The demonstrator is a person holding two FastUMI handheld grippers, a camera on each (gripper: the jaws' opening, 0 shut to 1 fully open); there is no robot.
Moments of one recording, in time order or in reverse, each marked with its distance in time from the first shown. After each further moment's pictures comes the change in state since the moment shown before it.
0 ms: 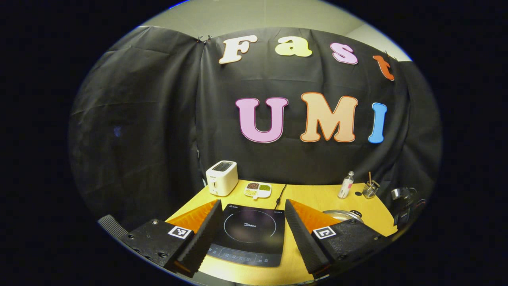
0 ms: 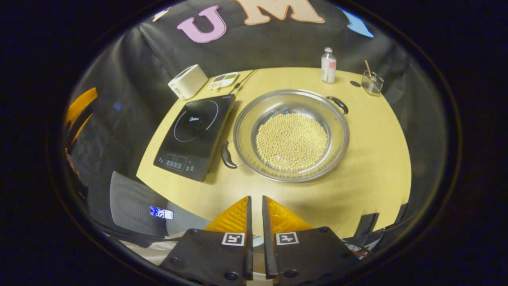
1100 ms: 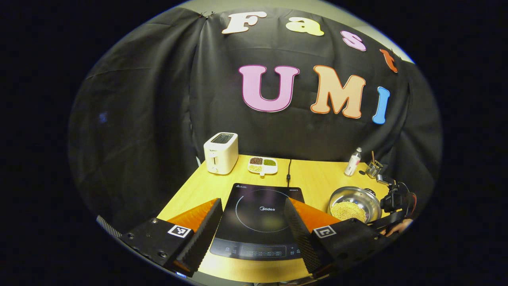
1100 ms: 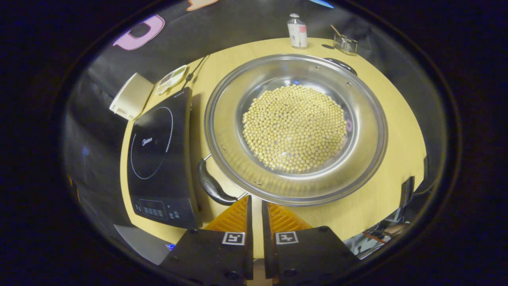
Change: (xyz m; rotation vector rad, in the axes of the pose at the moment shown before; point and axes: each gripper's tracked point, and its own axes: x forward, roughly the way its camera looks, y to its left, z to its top) left arm 0.057 0.082 -0.077 -0.025 0.172 -0.092; right arm 0.113 0.032 0.033 0.368 0.082 -0.179
